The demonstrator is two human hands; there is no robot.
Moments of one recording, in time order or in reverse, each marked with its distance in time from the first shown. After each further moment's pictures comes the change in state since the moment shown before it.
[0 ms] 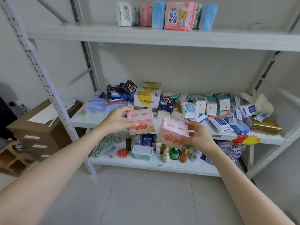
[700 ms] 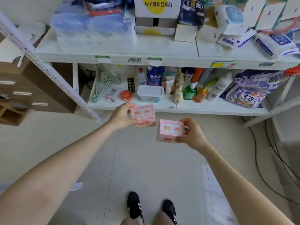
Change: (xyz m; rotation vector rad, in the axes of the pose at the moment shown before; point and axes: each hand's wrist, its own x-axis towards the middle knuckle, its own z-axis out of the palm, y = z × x) left_hand -0.027 -0.265 0.169 0.032 -0.243 -0.306; right_hand 0.015 0.264 0.183 0.000 -0.088 0.349
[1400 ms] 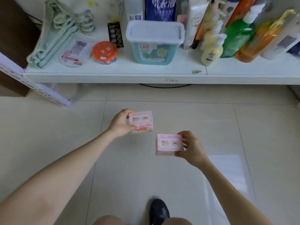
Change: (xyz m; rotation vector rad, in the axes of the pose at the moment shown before) left_hand 0.215 -0.347 0.272 -0.043 -0.081 -0.100; right_hand 0.233 0.349 0.183 -0.017 0.006 0.078
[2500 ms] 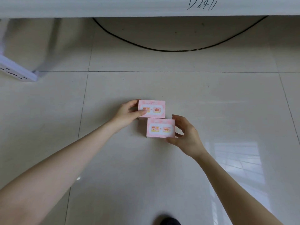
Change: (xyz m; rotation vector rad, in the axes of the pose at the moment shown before) left_hand 0.101 -0.146 0.129 -0.490 -0.141 -0.044; right_hand 0.125 0.138 0.110 0.124 -0.020 -0.085
